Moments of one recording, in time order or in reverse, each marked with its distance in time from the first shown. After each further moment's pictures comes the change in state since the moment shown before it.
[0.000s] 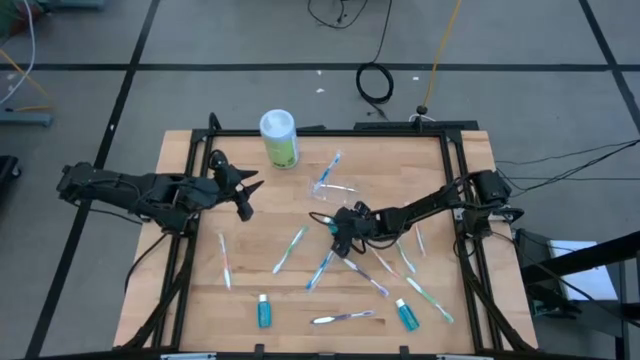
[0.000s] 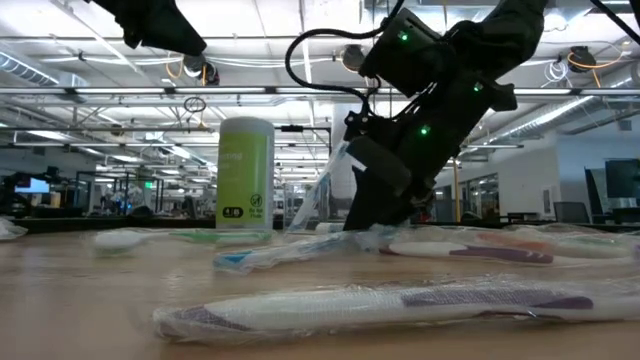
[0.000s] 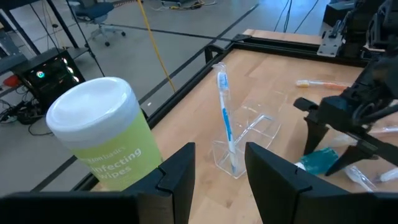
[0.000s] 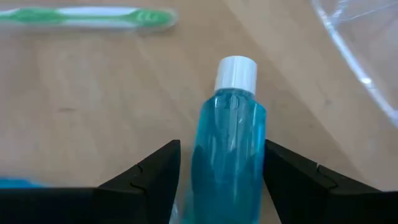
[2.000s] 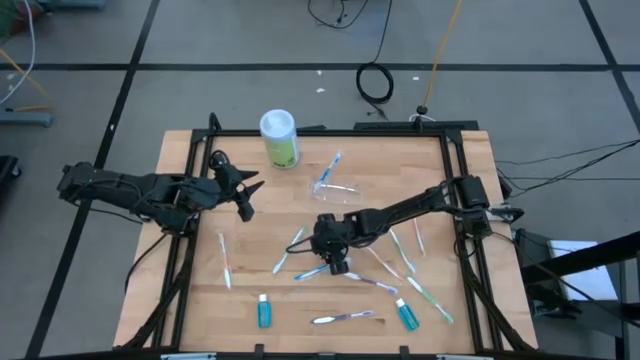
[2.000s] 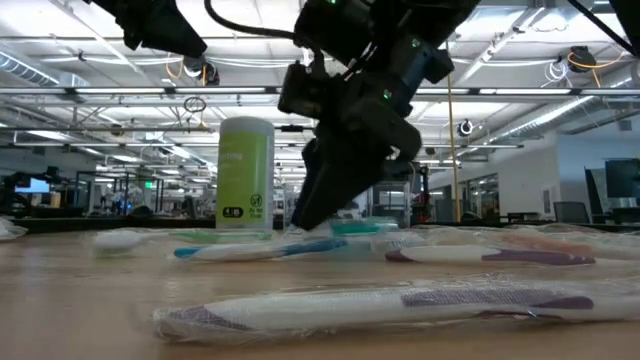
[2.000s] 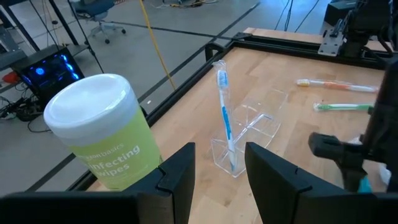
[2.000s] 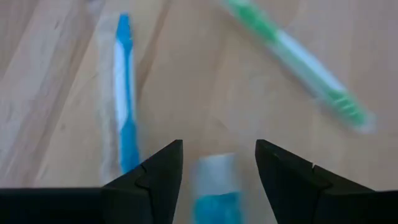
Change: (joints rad) left arm 0.000 0.007 -0.002 -0.001 -0.001 -0.016; right arm 0.000 0.137 0.369 -0.255 -0.315 -0.662
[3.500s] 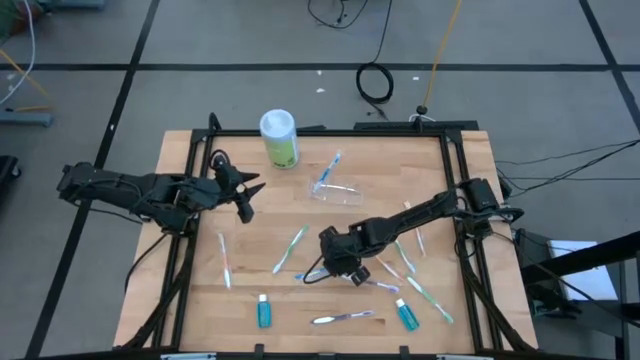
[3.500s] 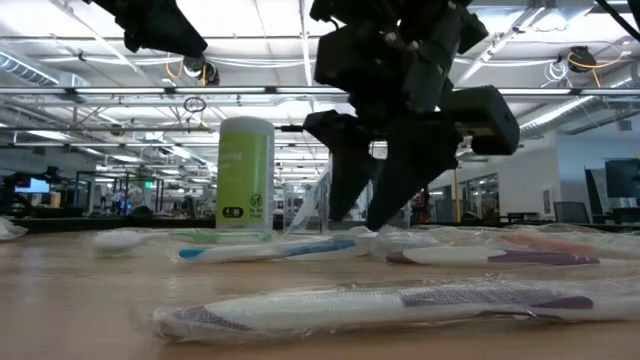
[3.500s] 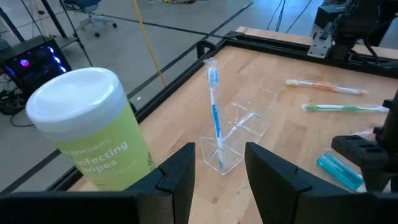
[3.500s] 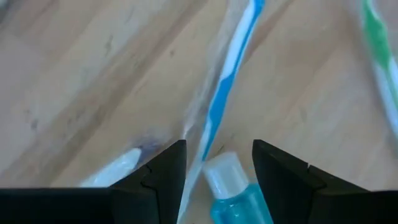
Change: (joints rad) left arm -0.002 0.000 0.001 -0.001 0.044 -0.040; right arm 0.089 -0.055 0.000 -0.191 -0.027 -0.347
